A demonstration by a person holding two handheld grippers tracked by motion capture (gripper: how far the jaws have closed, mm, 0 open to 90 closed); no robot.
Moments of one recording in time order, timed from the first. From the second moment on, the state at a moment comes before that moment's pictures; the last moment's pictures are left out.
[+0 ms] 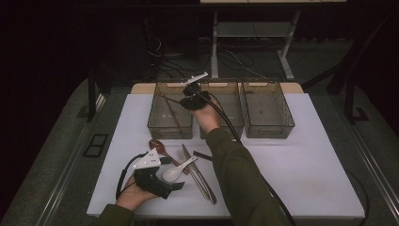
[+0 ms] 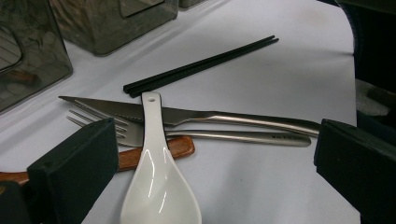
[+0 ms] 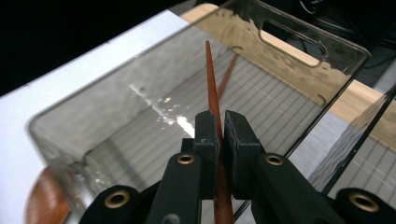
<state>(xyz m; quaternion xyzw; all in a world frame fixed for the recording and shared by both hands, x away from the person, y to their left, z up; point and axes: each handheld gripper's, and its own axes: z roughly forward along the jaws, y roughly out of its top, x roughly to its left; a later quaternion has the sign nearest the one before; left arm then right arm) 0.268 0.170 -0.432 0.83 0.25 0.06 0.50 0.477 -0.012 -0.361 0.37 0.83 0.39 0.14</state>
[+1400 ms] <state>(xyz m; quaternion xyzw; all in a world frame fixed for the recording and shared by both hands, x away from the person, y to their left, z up) 0.268 0.169 -0.435 0.83 0.25 0.05 0.49 0.414 -0.093 -0.350 0.33 0.80 0.48 0.10</state>
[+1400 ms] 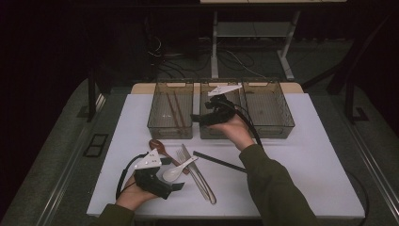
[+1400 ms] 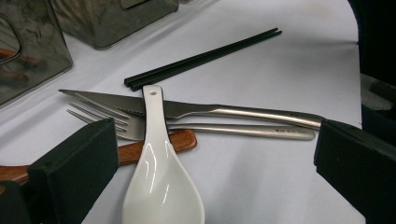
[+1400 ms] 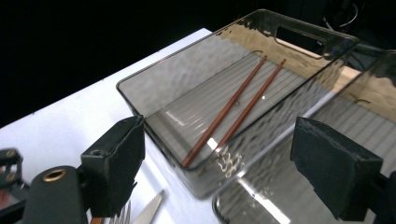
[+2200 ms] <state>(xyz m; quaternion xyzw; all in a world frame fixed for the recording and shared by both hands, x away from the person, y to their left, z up) 0.268 0.171 -0.434 0.84 0.25 0.06 0.48 0.338 -0.175 -0.382 0.34 0.80 0.48 0.10</state>
